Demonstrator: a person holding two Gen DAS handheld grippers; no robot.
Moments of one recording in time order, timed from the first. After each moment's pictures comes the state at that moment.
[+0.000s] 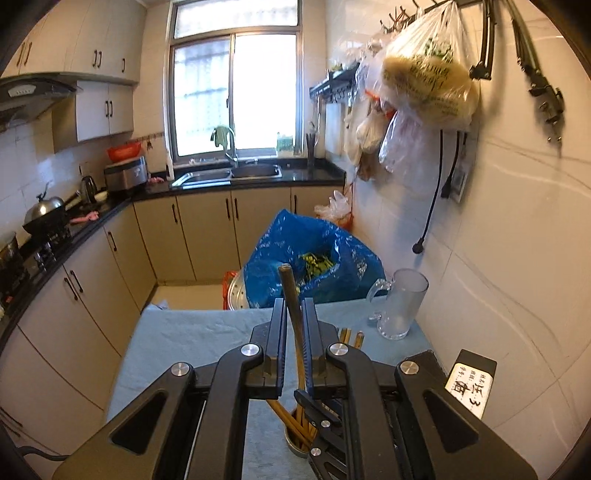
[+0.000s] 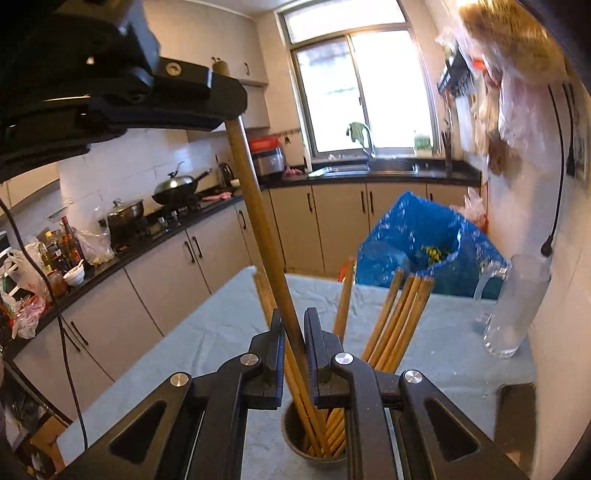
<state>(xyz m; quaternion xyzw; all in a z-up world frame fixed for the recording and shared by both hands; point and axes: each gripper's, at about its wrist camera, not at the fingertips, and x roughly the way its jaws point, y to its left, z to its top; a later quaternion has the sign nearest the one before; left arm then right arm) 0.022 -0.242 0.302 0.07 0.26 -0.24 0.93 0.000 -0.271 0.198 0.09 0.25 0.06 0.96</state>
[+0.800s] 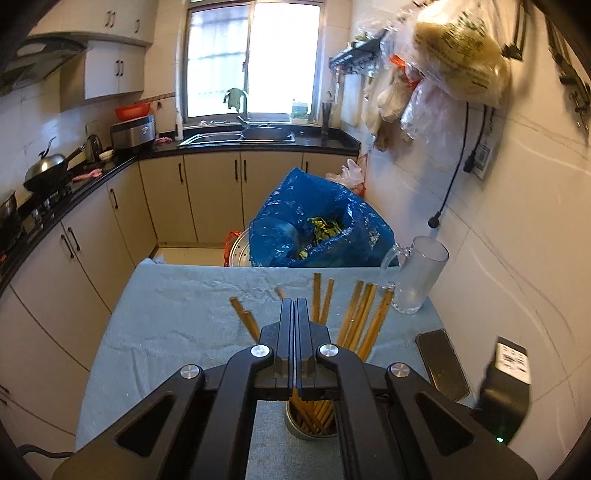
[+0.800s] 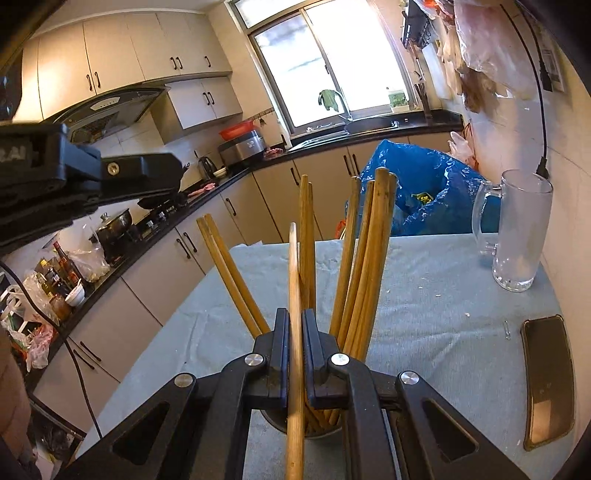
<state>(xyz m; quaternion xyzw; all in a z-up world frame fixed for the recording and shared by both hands) 0.040 -0.226 0.249 0.03 0.32 -0.22 0.92 -0.006 -0.301 0.157 0.17 0.28 0.05 0.94</state>
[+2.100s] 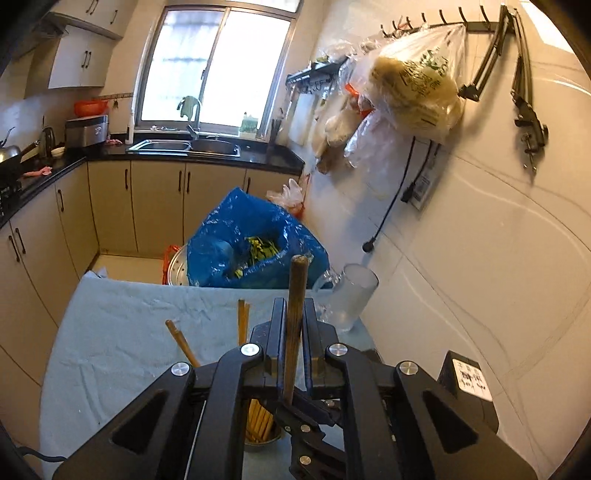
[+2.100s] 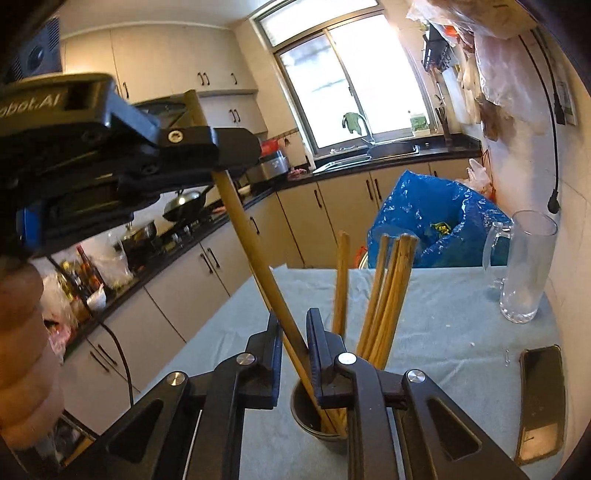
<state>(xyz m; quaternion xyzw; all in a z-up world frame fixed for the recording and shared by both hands) 0.036 -0.235 0.286 -0.03 0.30 -0.34 0.89 -0.013 -0.297 0.195 0.16 0.23 0.09 0.95</state>
